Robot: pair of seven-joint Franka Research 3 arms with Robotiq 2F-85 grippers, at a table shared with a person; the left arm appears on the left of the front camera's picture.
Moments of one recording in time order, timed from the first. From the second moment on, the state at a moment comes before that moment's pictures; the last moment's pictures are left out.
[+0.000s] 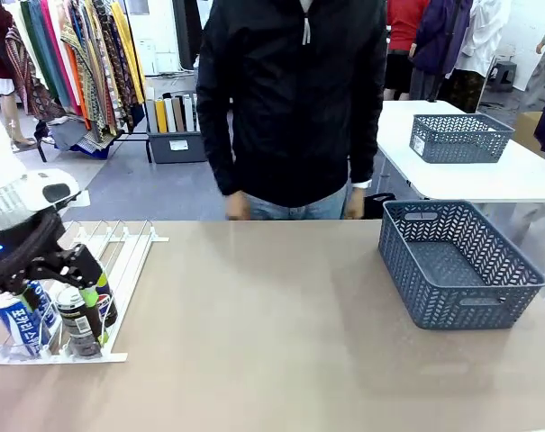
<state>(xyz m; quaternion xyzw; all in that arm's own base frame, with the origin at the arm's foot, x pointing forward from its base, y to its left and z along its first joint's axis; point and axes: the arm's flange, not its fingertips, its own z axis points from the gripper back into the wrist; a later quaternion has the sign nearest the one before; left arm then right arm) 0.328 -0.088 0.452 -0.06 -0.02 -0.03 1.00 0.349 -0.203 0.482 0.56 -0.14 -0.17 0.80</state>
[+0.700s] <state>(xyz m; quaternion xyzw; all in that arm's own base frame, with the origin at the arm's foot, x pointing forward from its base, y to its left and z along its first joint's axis) 0.347 -0.090 0.418 -0.04 0.00 -0.04 1.00 0.349 -0.203 0.482 0.56 -0.14 -0.17 0.80</state>
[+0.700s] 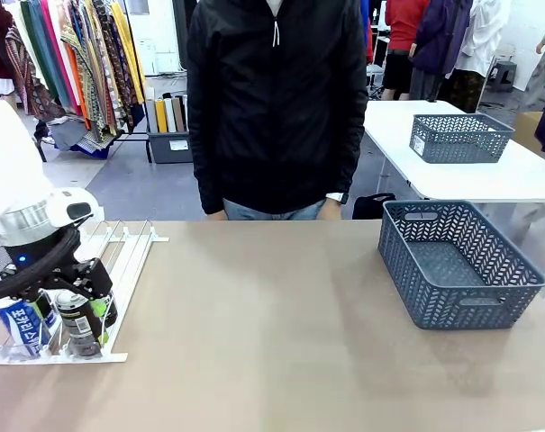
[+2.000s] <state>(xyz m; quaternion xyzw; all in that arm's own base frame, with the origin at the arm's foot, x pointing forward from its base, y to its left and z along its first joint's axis) 0.364 -0.089 0.400 -0.01 -0.02 -0.06 1.00 0.349 -0.203 0.482 0.56 -0.14 -0.17 0.80</state>
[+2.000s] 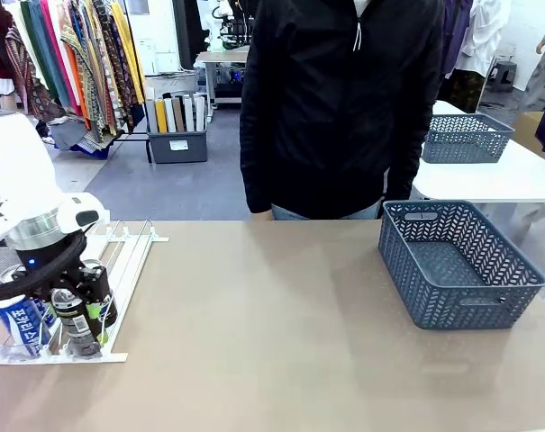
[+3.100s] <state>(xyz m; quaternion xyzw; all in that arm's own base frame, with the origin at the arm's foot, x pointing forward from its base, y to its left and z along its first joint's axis) 0.314 -0.067 0.613 -0.03 -0.10 -0.07 0.99 0.349 -0.203 0.481 0.56 -0.14 -0.17 0.80</state>
